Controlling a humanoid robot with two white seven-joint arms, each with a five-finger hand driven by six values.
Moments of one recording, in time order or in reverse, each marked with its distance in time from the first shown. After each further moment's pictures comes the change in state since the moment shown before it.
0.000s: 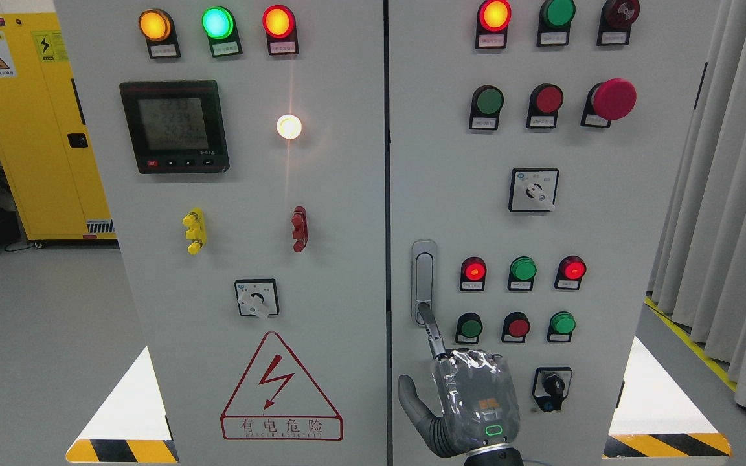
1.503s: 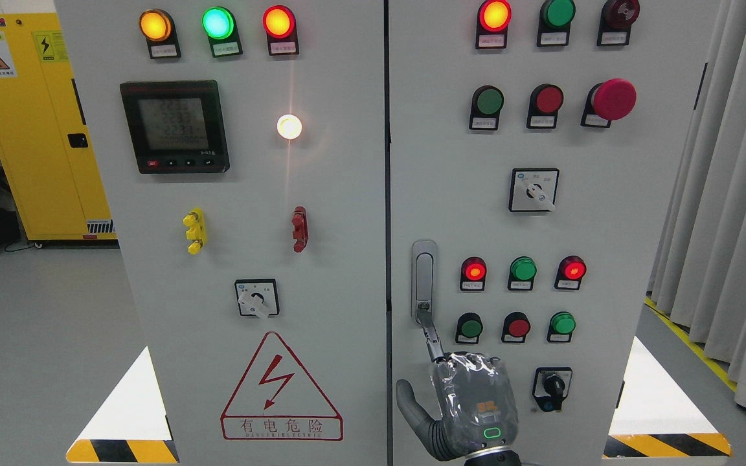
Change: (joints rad) left arm 0.000 0.000 0.000 0.000 0.000 0.000 0.000; right arm 0.005 0.000 0.001 0.002 -0.002 -0.001 0.003
